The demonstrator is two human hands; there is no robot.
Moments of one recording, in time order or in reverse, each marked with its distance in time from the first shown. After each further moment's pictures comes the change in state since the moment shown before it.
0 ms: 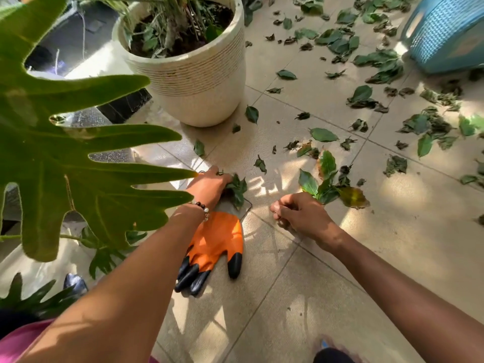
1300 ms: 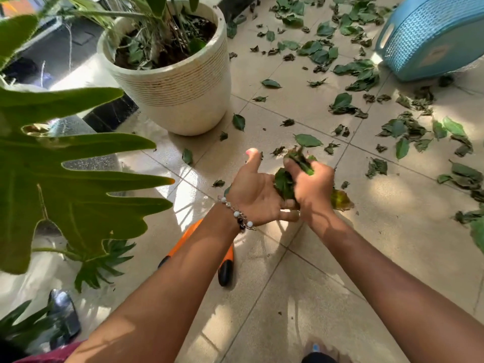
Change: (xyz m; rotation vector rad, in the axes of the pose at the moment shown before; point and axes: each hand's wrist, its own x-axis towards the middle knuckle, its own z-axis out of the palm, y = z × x) left_hand -0.019 0.117 -0.019 -1.924 -0.990 -0.316; right_hand 0.016 -0.038 -0.023 0.377 0.648 -0.053
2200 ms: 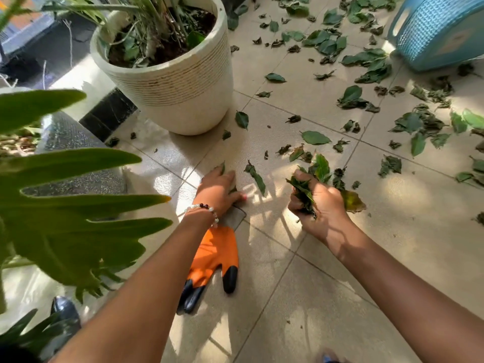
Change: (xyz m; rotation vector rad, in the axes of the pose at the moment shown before) left_hand 0.000 0.037 -0.104 1.962 0.929 0.179; right_hand -0.002 0.012 -0.008 0.777 -0.131 0.630
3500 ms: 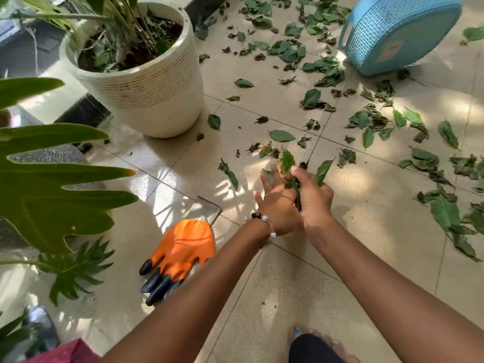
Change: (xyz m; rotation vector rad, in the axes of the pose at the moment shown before) left_hand -0.076 0.167 -0.003 -0.342 -0.320 0.201; right_hand -0.023 -0.008 -0.025 -0.019 0.263 -0.311
